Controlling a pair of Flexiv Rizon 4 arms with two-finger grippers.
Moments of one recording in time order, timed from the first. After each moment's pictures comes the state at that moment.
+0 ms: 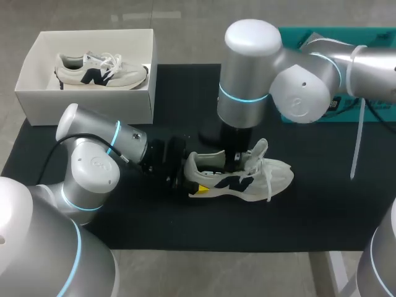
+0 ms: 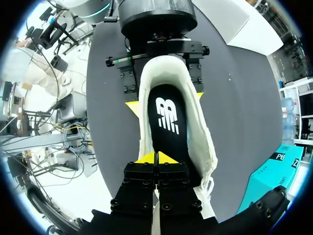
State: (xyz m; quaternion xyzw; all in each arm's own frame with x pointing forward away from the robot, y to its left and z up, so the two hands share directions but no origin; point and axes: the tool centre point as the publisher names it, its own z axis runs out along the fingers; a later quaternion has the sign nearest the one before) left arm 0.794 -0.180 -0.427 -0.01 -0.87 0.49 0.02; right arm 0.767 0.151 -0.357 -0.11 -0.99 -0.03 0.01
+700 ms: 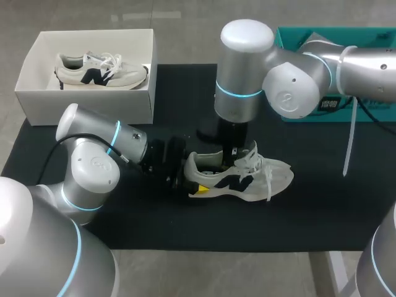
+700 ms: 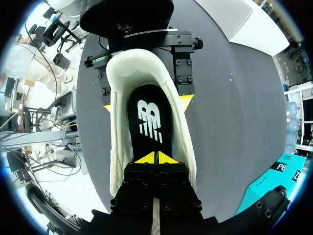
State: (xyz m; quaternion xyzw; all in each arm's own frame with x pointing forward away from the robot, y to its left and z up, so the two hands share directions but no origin) left arm 0.794 -0.180 -0.427 -0.01 -0.87 0.49 0.02; right arm 0.800 0.154 -0.378 -0.09 -1.00 -0.02 0.03
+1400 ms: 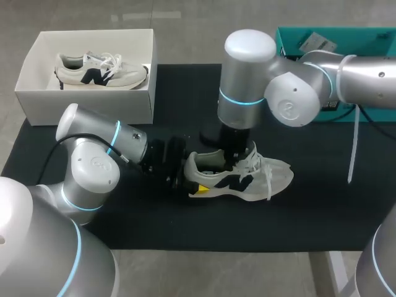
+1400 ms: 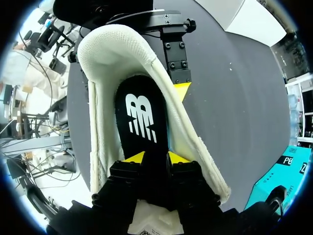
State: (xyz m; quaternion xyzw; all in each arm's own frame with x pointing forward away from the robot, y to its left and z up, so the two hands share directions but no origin) left arm 0.794 -0.180 -0.427 -0.01 -0.87 0.49 0.02; right arm 0.803 0.147 -0.399 -0.12 -0.99 -0.03 0.02
